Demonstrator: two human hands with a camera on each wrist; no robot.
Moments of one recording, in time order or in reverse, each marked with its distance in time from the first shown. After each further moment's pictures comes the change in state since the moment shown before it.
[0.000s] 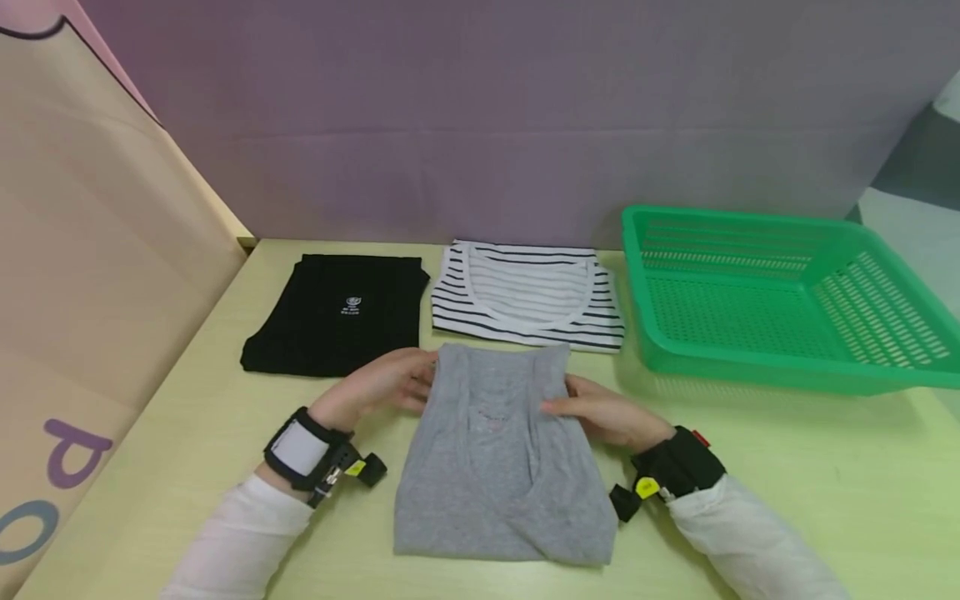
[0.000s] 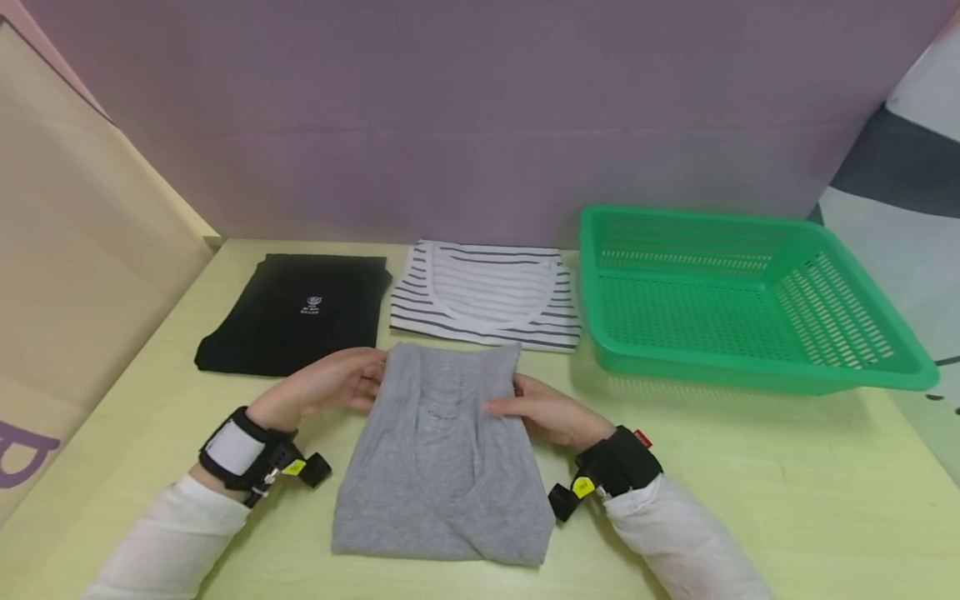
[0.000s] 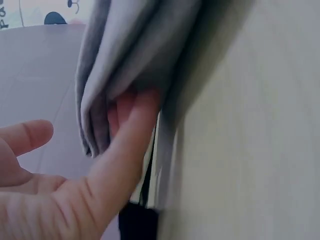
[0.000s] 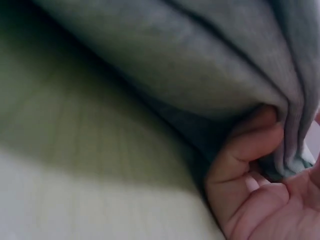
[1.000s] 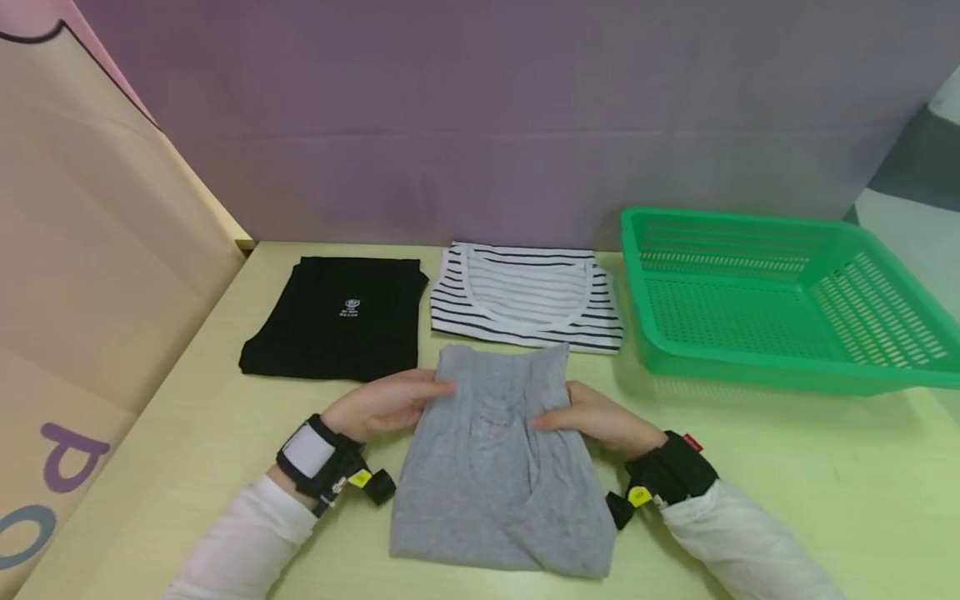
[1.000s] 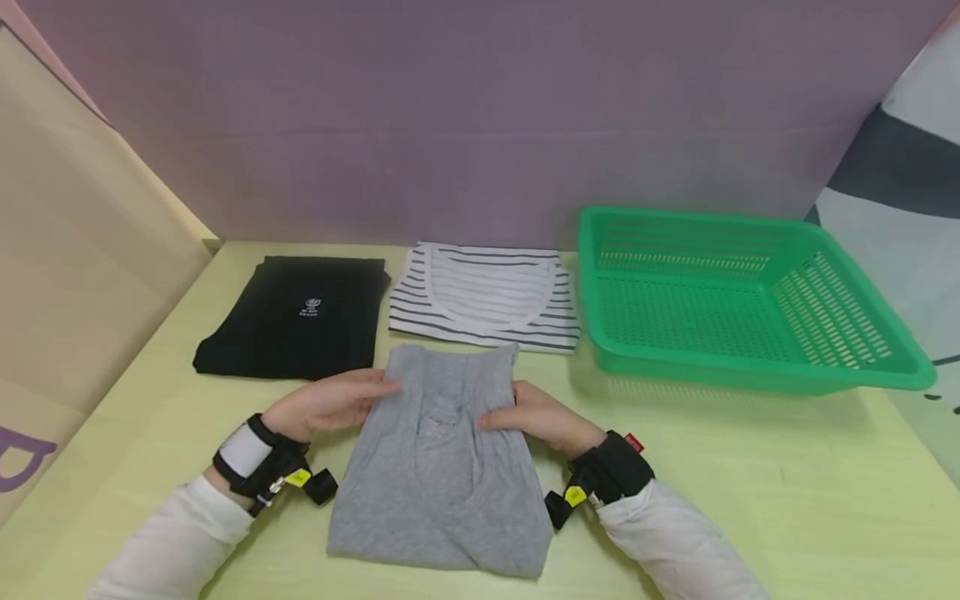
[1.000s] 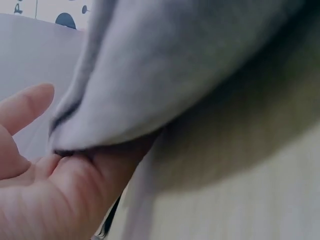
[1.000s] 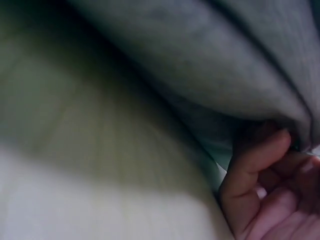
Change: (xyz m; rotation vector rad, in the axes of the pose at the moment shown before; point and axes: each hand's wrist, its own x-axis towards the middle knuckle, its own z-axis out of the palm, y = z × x) left_hand 0.001 -0.012 0.010 -0.163 -0.209 -0.055; right_hand -0.001 0.002 0.008 -0.252 0.069 -0.146
